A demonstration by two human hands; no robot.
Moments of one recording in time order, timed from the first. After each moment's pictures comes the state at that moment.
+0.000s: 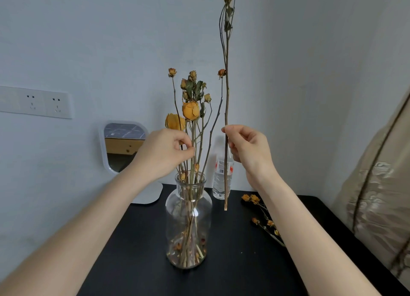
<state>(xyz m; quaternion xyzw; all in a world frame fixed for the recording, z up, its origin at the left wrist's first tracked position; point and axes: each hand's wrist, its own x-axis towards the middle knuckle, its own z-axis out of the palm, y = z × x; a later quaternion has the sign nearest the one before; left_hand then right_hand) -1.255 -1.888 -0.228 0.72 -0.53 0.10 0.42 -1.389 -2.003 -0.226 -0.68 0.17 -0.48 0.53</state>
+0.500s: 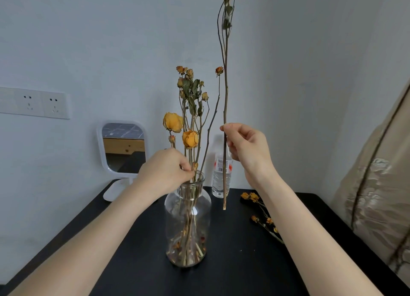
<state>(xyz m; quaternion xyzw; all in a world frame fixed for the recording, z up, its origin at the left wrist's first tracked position) -1.265 -1.895 -0.254 0.79 -0.51 0.05 0.33 -1.391 -2.002 -0.227 -0.68 0.17 -0.48 0.53</state>
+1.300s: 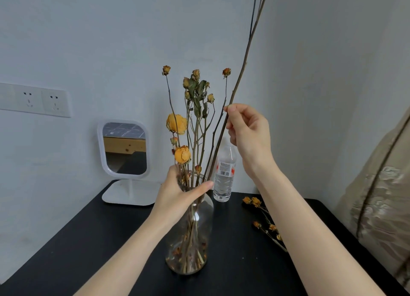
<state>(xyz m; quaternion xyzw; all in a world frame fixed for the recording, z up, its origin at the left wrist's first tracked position) -1.264 -1.918 -0.321 0.66 -0.40 -0.13 0.62 -1.371 -1.998 -0.202 -0.66 0.10 -0.54 0.51</state>
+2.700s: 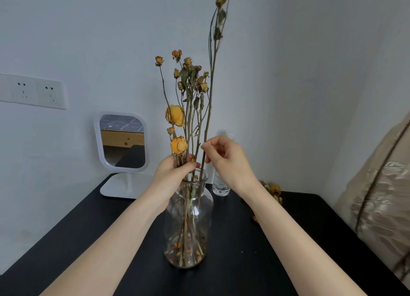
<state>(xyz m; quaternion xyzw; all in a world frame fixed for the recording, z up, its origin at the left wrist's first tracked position) -1.257 -1.923 -0.294 0.62 -0.33 -0.21 0.68 -1.356 -2.008 -0.264 -0.81 0.16 -0.40 0.39</state>
